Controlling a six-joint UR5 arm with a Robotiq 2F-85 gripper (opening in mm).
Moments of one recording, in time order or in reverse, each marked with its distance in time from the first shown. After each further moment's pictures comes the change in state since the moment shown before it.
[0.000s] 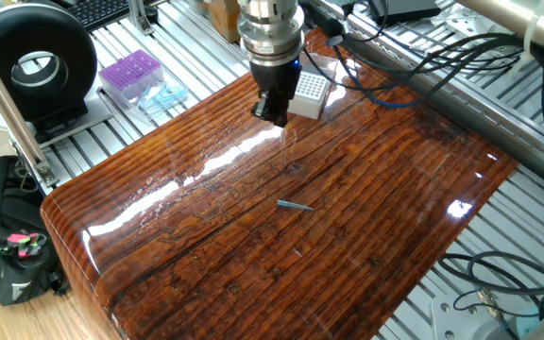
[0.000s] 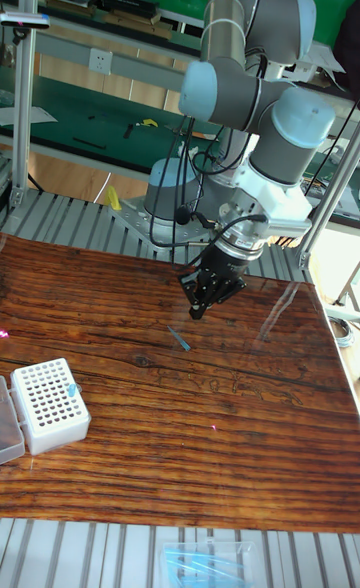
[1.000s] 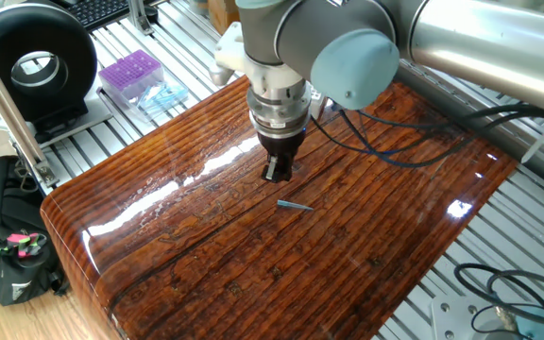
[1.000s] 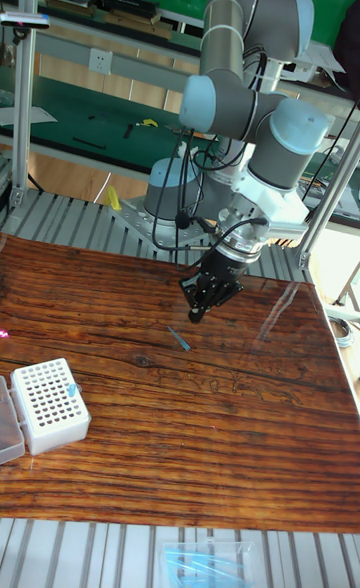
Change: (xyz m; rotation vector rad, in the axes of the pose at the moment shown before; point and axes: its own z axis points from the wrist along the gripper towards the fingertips) arm 0.001 0.003 0.014 0.023 -0.042 -0.041
